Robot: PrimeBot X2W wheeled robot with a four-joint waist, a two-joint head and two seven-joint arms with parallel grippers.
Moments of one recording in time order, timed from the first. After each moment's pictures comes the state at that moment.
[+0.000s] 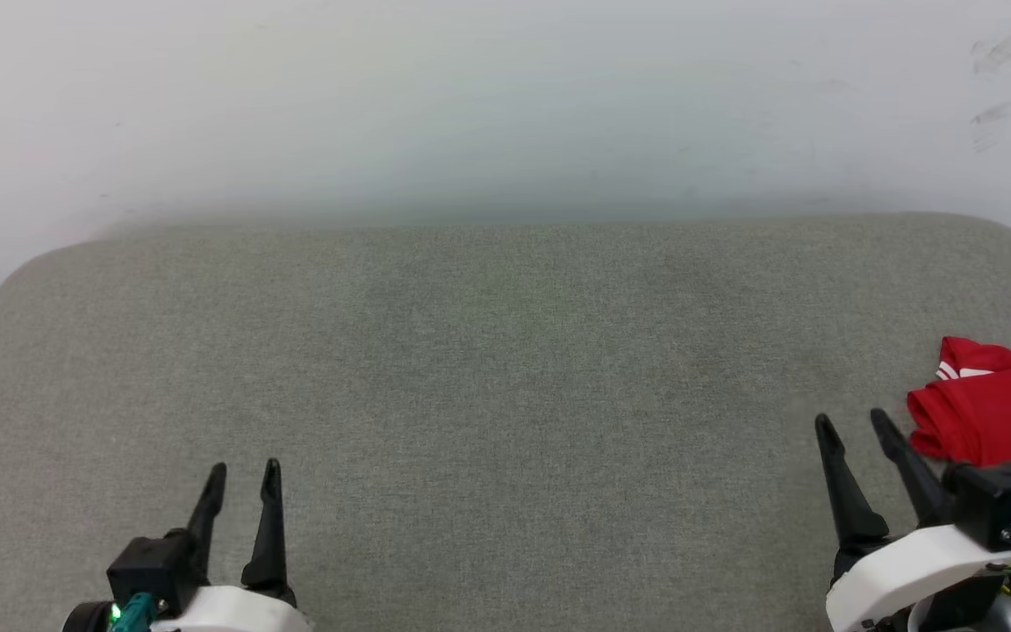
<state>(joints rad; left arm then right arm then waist) 0.03 0.31 -0.23 0.09 -0.44 0.16 -0.26 0.05 -0.06 -0.02 -0.10 0.14 0.13 0.07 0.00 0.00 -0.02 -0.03</state>
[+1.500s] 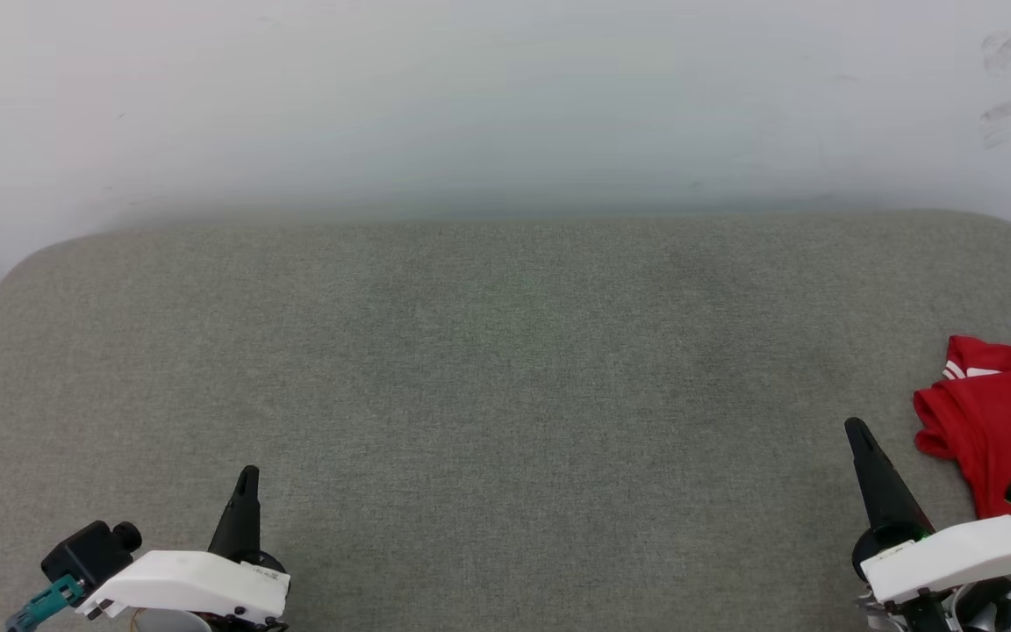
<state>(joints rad) -0.01 0.19 -0.09 0.18 -1.01 0.02 -0.09 0.00 -0.06 -0.05 0.08 0.84 0.13 0.08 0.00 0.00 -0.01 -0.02</state>
